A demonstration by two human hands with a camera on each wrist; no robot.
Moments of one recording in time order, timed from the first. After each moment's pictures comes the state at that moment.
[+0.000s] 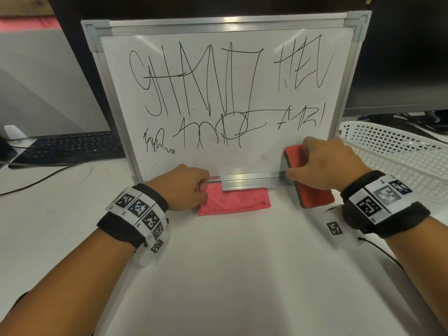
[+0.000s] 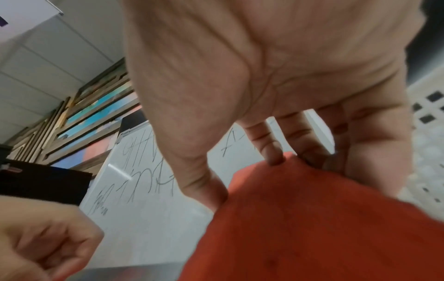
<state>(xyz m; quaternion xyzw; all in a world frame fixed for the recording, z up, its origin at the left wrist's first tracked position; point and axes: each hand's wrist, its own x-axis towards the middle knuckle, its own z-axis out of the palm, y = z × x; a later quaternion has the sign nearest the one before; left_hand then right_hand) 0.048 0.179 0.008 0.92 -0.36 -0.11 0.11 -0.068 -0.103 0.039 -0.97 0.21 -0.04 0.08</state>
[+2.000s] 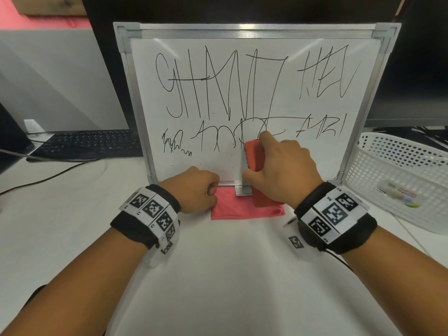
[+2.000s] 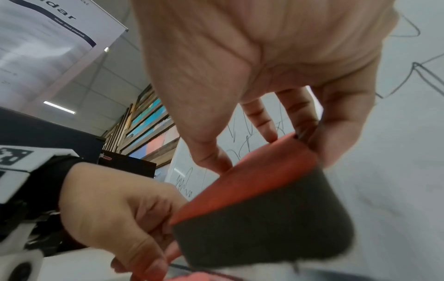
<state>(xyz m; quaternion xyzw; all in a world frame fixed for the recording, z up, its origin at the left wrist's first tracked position) 0.059 0.189 0.002 0.92 -0.37 -0.10 0.11 -0.035 -0.005 0.037 -0.97 0.09 -0.19 0.11</state>
